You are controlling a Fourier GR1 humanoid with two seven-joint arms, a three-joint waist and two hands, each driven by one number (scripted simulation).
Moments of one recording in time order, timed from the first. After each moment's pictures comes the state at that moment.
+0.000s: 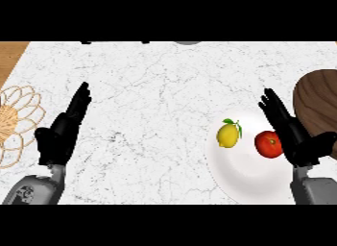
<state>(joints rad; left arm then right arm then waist) -0.16 0.30 -0.21 -1.55 0.07 0.23 0.10 -0.13 -0.22 0.01 -1.42 -0.13 0.10 -0.05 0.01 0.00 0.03</state>
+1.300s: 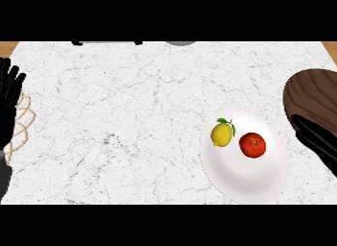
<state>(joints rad) -0.20 0.41 0.12 -1.51 0.25 0.13 -0.04 0.06 -0.55 0.06 -2.29 0.18 0.29 0.02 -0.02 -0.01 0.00</state>
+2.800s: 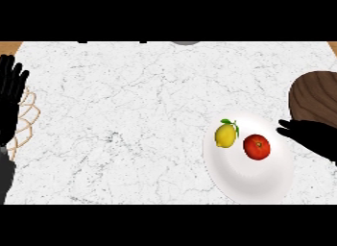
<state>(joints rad) -0.23 0.37 0.17 -1.49 0.21 0.07 -0.03 -0.07 -0.72 0.02 -2.08 0.34 0.82 0.17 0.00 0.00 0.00</state>
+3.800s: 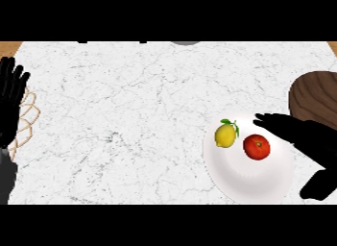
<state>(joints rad) -0.23 0.33 0.20 -1.50 0.17 0.04 -0.03 -0.13 -0.56 0.11 -1.77 0.71 0.68 -0.15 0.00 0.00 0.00</state>
